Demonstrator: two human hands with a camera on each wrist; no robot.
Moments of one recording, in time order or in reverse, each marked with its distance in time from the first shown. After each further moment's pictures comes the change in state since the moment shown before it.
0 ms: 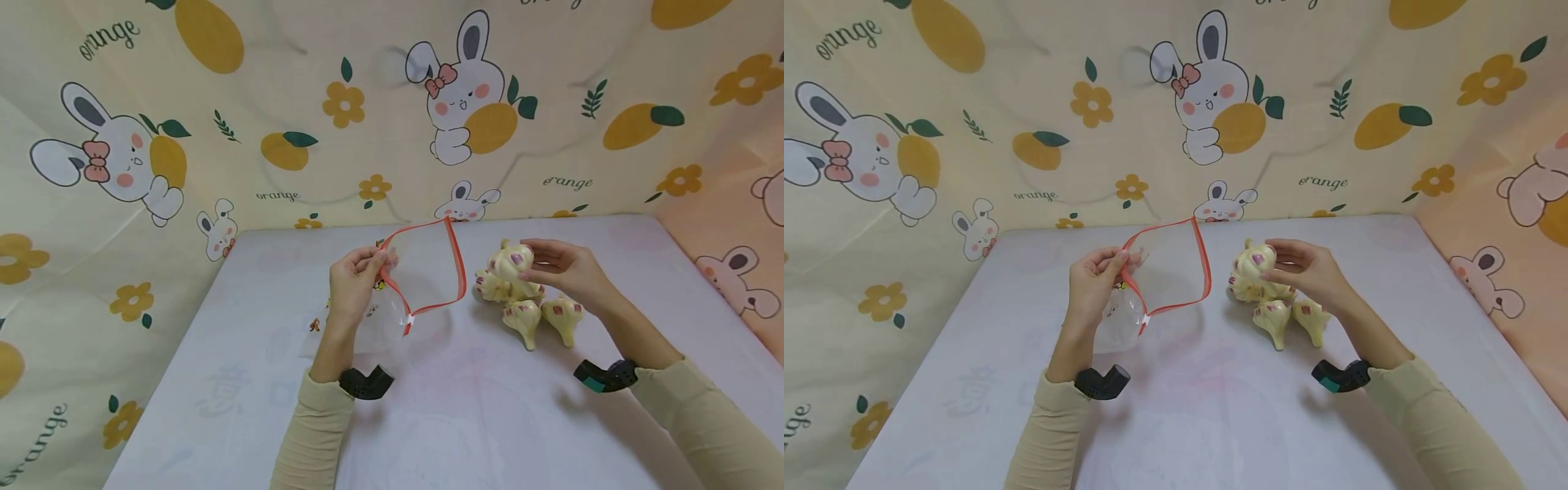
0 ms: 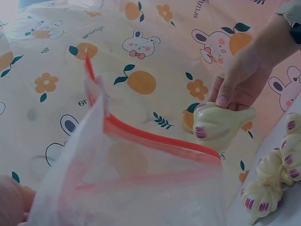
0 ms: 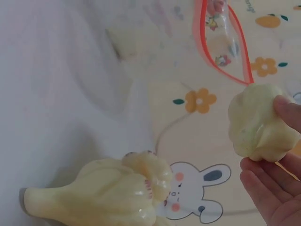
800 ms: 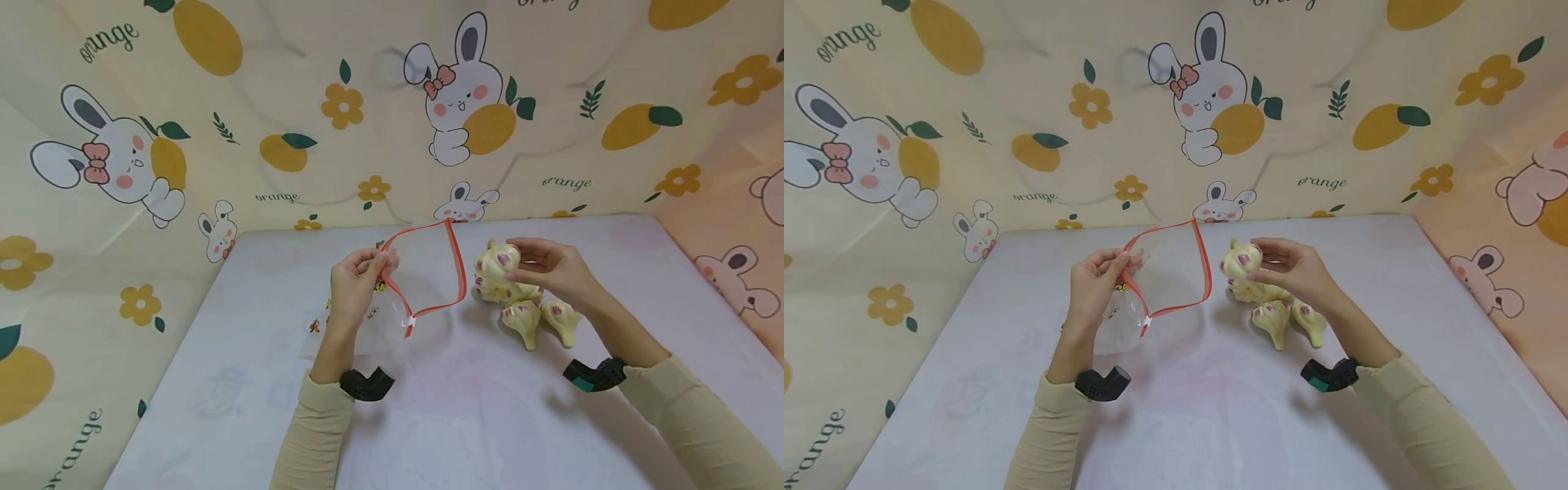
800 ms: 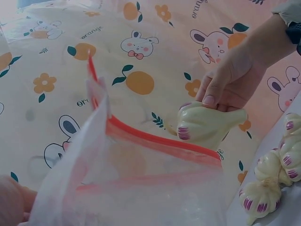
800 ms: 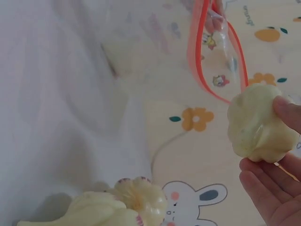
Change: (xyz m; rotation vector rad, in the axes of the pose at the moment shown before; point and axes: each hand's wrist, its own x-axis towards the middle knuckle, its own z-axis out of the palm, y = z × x) left_hand -0.001 -0.001 0.002 -0.011 -0.003 -0.002; right_hand 0.004 -0.013 0.015 0.089 -0.018 -0.059
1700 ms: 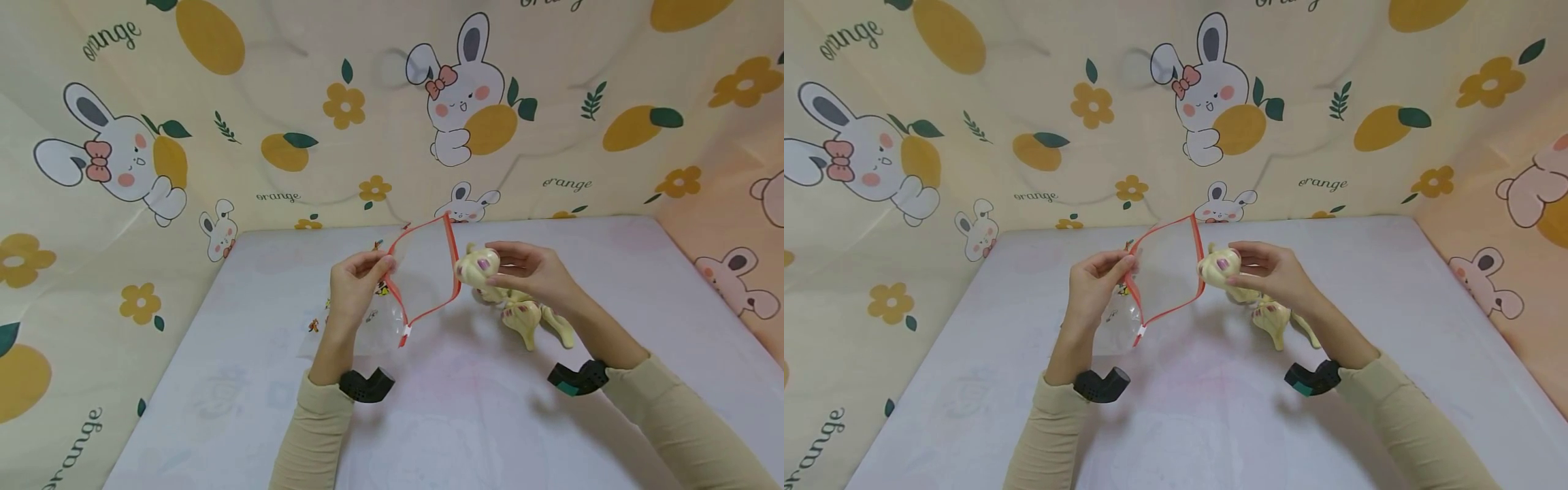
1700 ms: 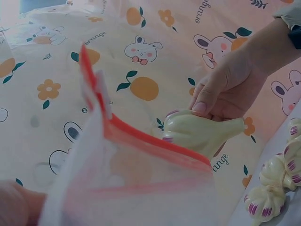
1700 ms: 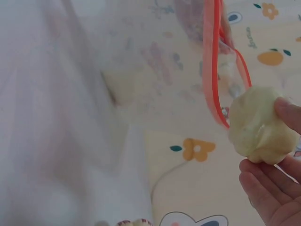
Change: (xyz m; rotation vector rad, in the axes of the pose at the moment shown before) left_hand -0.005 0.004 -0.004 0.062 -0.009 0.064; right_hand 0.004 -0.016 0.027 0.102 -0.053 0.001
